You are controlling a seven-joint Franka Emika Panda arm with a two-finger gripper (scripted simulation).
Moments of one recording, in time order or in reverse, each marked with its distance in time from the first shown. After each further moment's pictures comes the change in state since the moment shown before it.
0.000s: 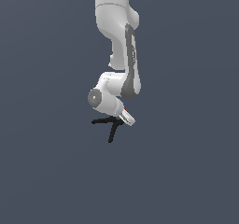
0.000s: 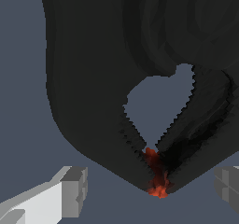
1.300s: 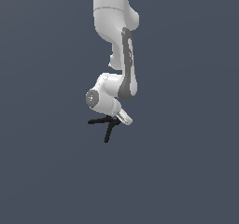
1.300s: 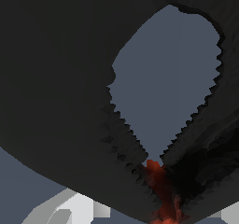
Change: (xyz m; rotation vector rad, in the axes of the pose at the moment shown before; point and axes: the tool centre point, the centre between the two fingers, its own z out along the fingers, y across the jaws) arm 0.010 0.016 0.009 -0.004 -0.006 -0.003
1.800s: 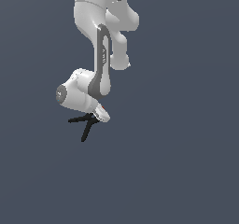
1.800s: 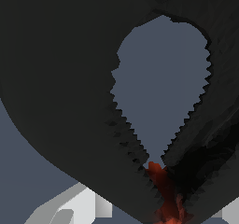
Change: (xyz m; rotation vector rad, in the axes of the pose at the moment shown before) arm 0.064 0.072 -0.064 0.001 0.000 0.007
